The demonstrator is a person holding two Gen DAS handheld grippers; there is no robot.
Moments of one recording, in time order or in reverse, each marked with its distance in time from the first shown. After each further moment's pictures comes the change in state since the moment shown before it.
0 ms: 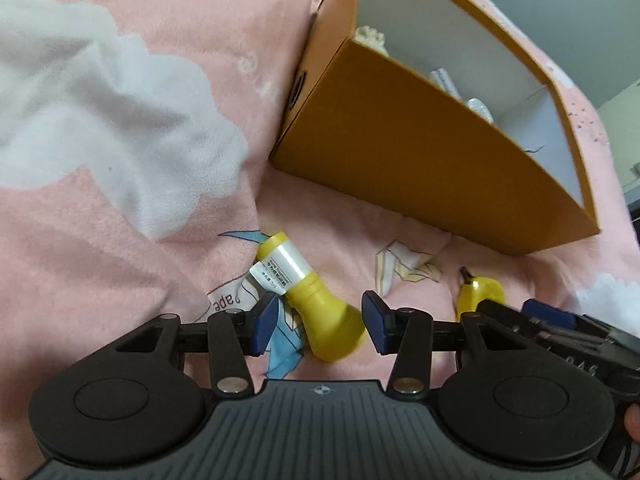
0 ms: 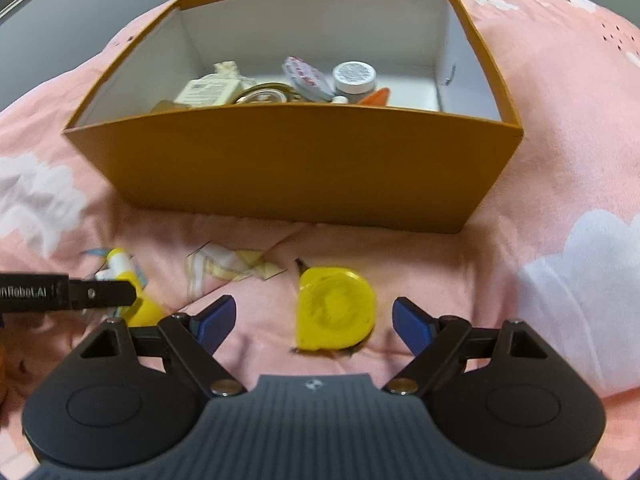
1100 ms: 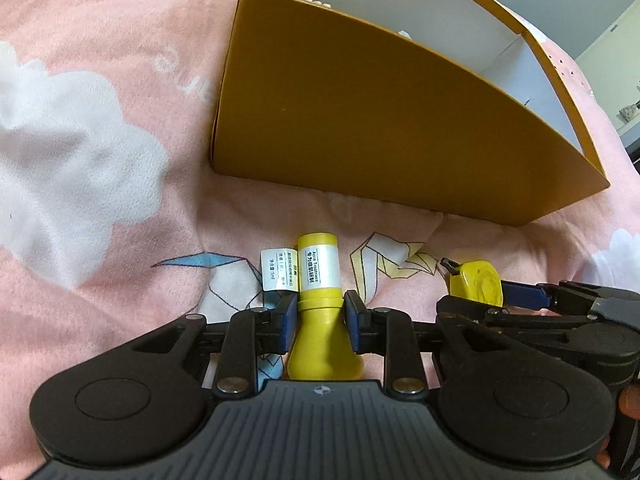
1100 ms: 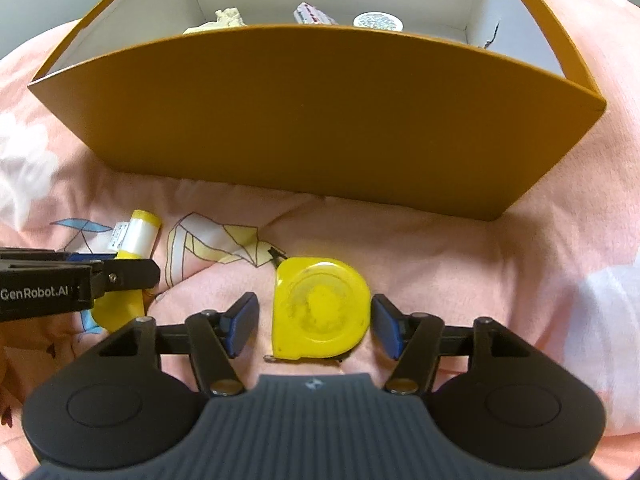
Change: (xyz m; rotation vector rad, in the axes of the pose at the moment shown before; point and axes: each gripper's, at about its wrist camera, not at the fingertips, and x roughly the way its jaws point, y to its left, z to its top) left arm 0.021 -0.017 0.000 0.167 0.014 -0.011; right arm 0.046 0.005 0.007 -0.062 0.101 0.008
